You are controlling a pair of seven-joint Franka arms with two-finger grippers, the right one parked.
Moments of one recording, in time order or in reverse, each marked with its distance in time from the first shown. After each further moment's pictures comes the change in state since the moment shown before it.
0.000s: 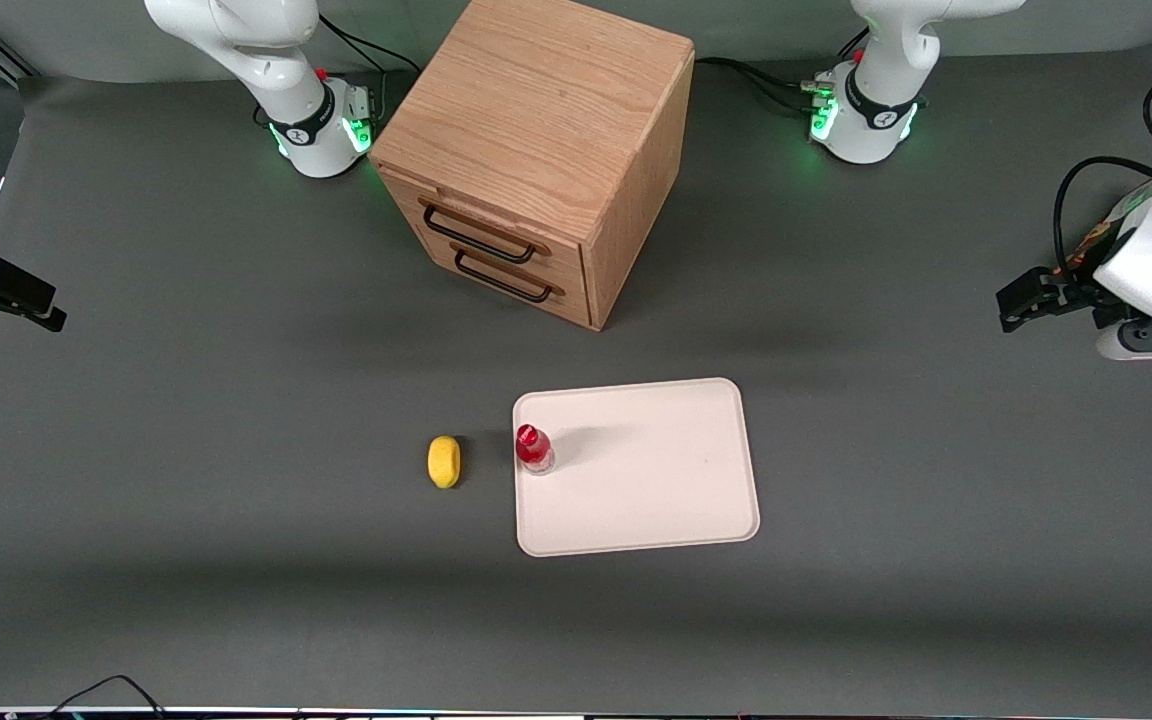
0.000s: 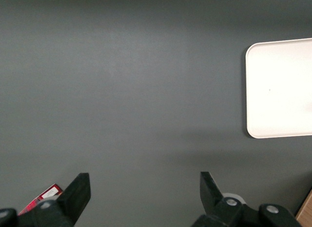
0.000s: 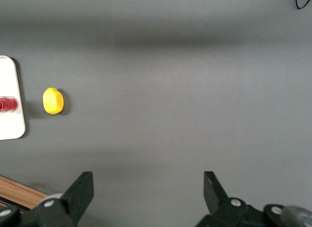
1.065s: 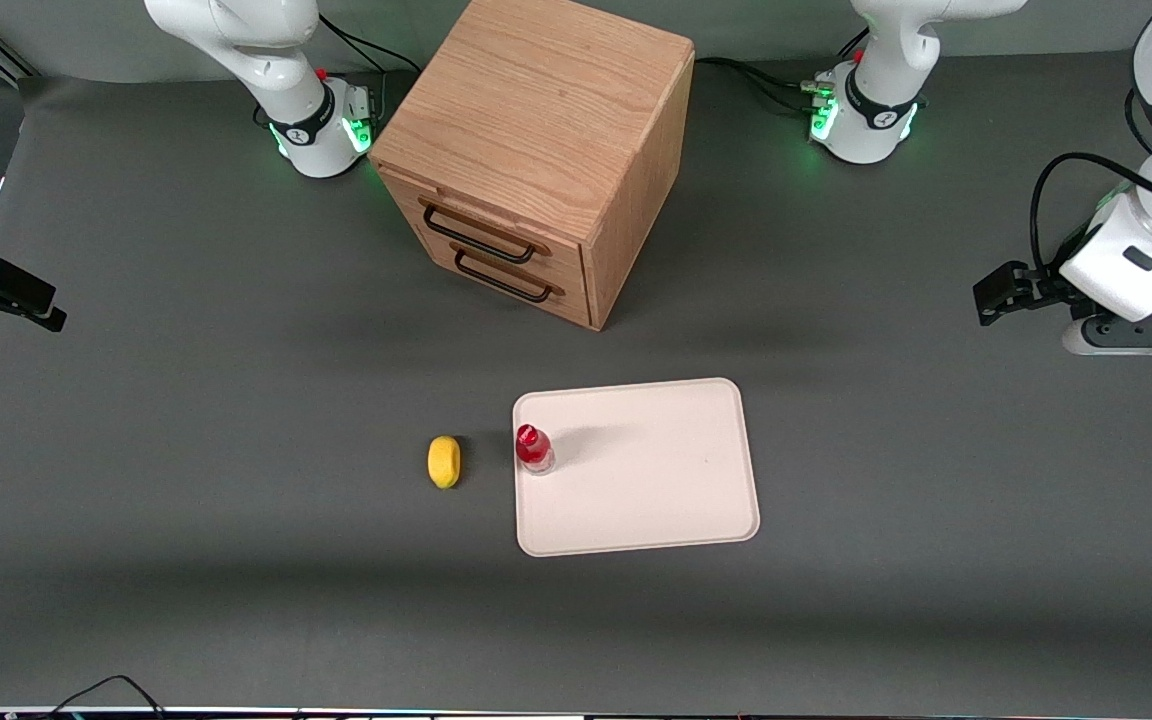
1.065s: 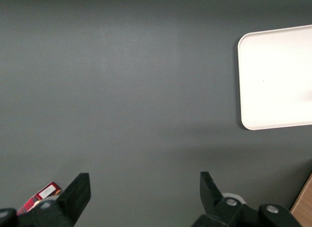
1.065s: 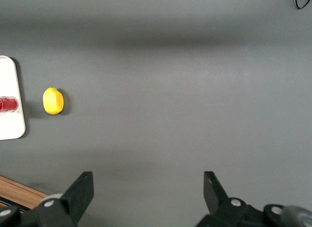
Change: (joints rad) arm -0.036 0.000 0.001 0.000 0.000 -0.032 -0.002
